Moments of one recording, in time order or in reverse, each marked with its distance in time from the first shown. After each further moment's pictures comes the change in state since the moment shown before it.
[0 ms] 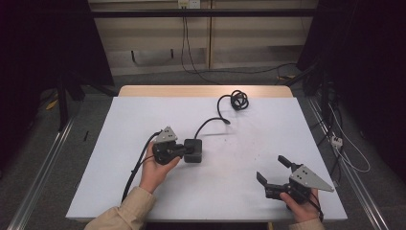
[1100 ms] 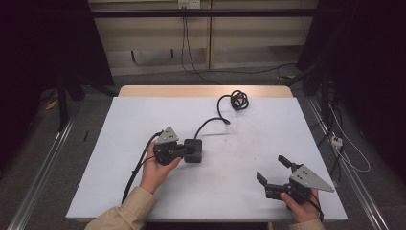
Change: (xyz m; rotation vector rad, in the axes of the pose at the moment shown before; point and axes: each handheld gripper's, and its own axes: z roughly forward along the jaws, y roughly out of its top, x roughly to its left) left arm -0.001 0.000 0.001 0.003 0.006 0.013; right arm 0.000 0.001 -0.001 -0.003 -0.003 0.002
